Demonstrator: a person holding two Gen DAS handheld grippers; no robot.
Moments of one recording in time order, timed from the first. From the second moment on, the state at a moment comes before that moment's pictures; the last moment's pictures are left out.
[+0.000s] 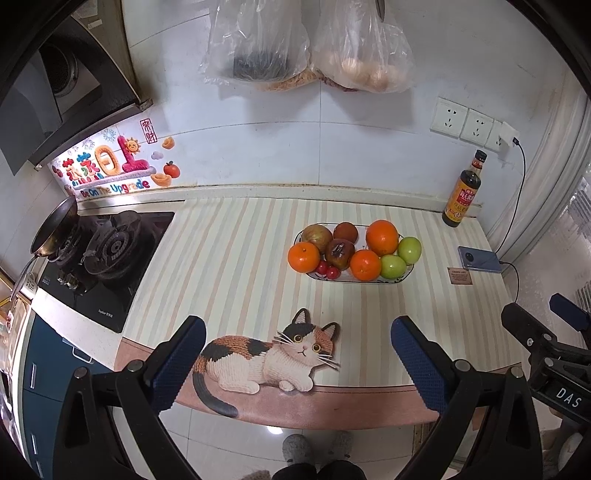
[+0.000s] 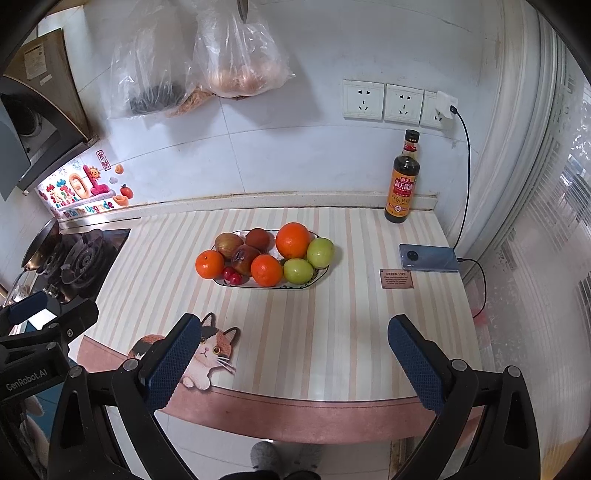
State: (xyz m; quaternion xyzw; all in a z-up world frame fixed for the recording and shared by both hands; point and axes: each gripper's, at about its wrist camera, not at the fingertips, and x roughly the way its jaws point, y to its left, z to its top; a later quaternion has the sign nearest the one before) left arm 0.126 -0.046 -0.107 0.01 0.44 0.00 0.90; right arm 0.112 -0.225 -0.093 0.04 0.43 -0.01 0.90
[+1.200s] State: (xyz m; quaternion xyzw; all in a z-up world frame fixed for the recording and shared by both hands) left arm 0.111 -0.040 -0.096 0.00 0.44 0.01 0.90; right arm 0.100 -0.219 -0.085 0.04 0.43 0.00 0.90
